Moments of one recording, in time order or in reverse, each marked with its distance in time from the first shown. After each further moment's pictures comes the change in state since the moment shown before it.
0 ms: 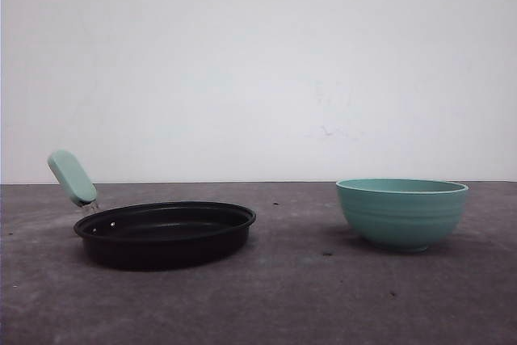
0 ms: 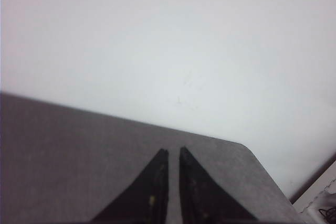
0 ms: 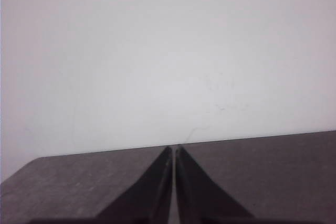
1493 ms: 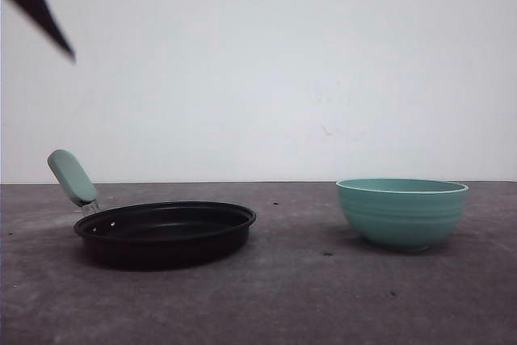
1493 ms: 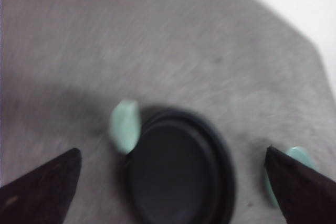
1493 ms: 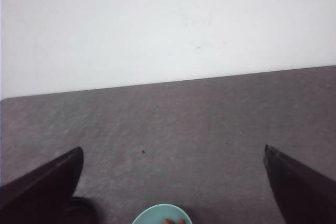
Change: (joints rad) left arm -0.082 0.234 -0.525 0.177 -0.015 -0.175; right arm 0.013 0.249 0.236 -0.299 0.028 -0.091
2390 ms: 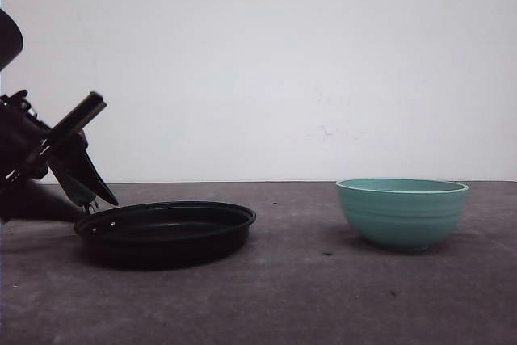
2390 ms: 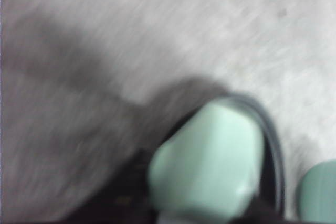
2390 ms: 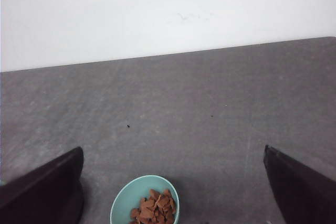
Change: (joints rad) left arm -0.079 0.564 -0.023 0.505 0.071 -0.151; right arm 0.006 0.002 0.000 -0.106 0.052 -0.027
